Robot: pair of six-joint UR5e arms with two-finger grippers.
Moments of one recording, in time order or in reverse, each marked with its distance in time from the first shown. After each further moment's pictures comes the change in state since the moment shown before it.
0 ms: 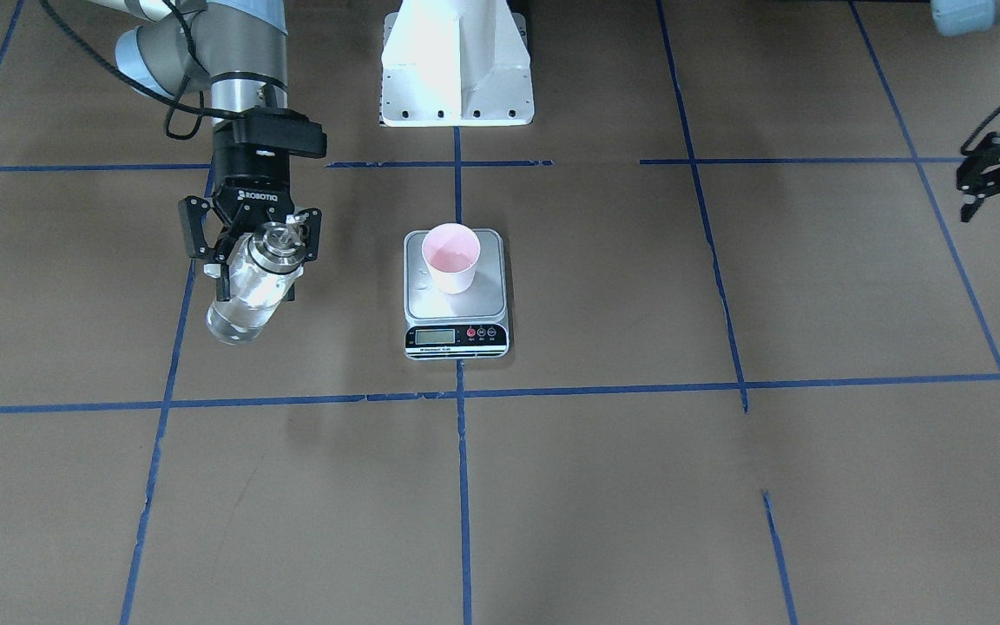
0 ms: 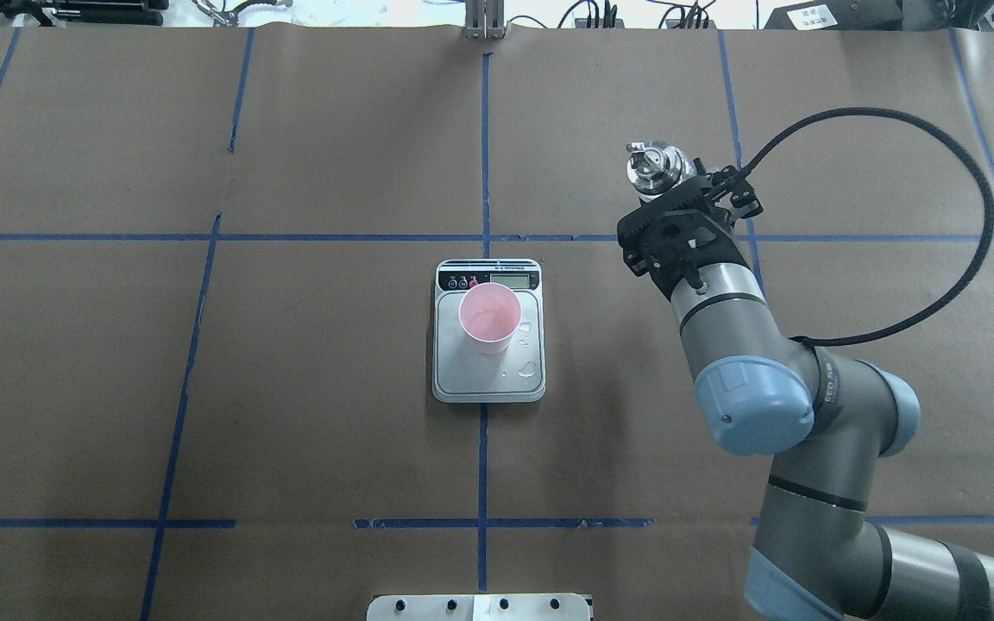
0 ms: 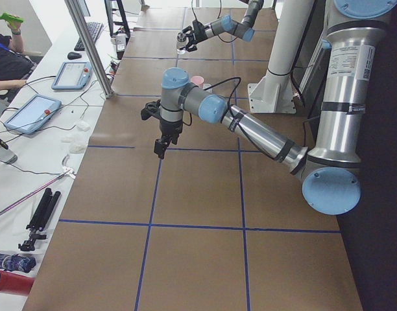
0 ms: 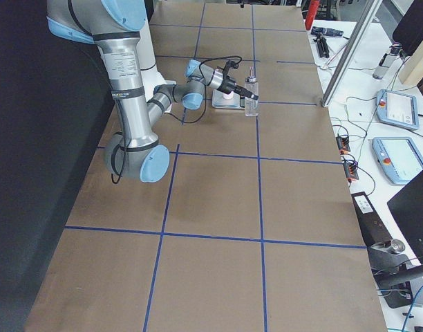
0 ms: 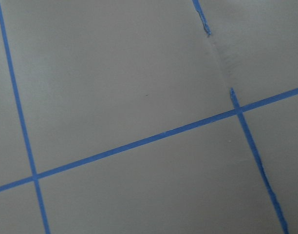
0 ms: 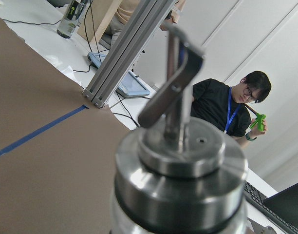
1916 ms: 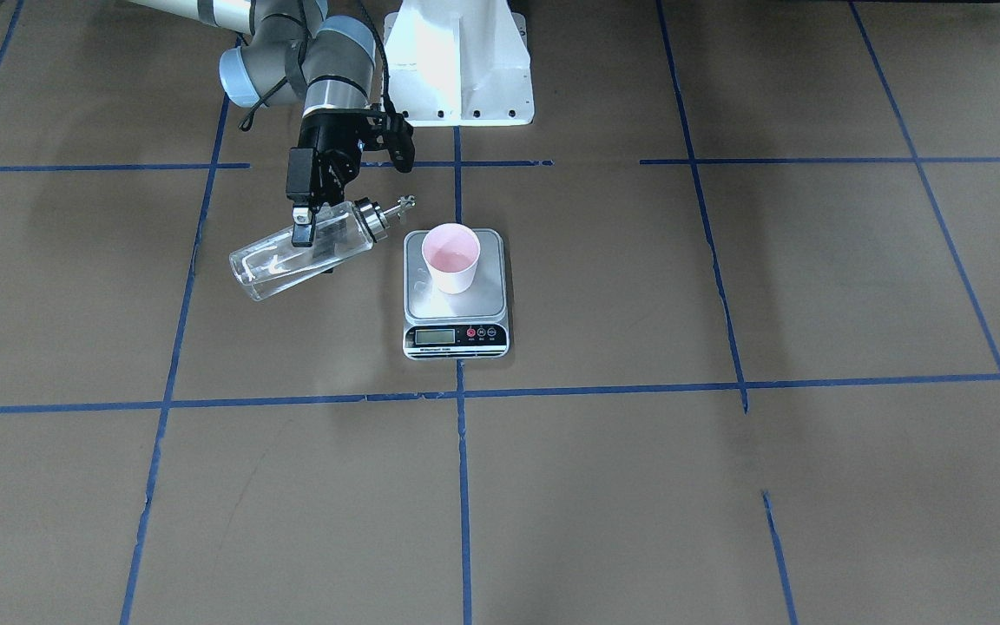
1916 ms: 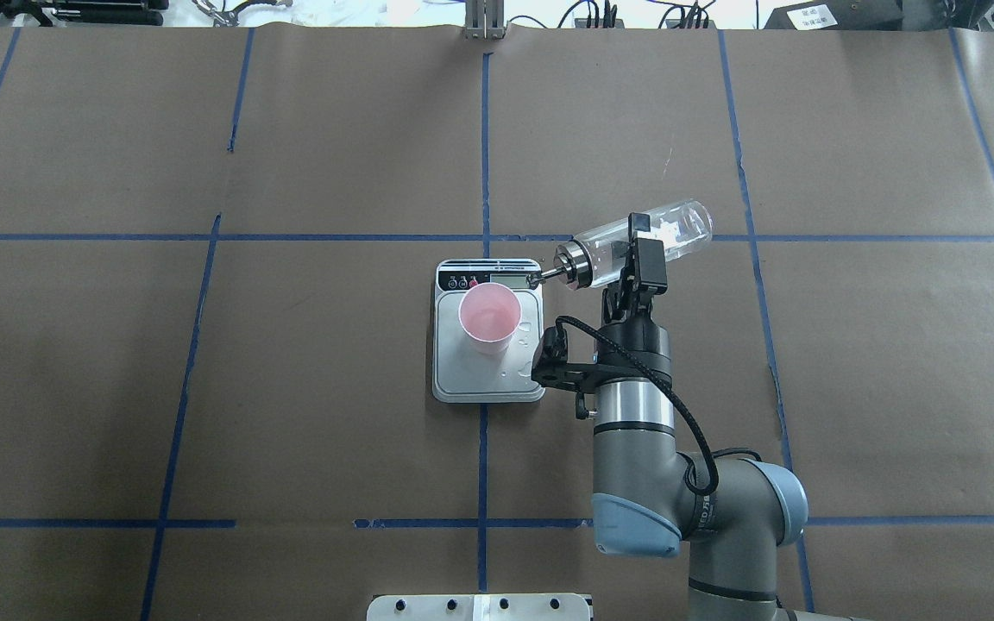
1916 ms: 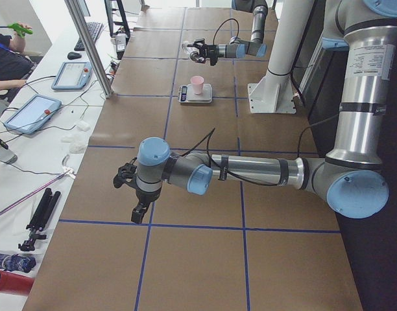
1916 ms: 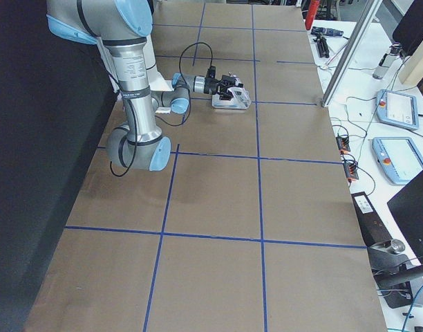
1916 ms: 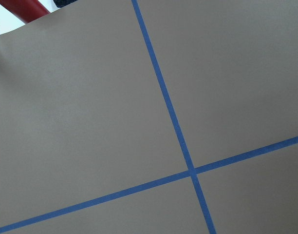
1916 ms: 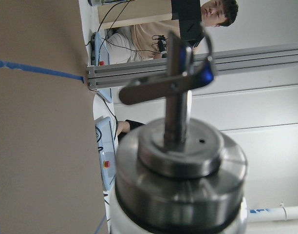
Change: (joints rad) left arm -0.179 0.007 0.422 -0.400 -0.037 -0.023; right arm -0.197 0.071 -0.174 -0.022 -0.521 -0.616
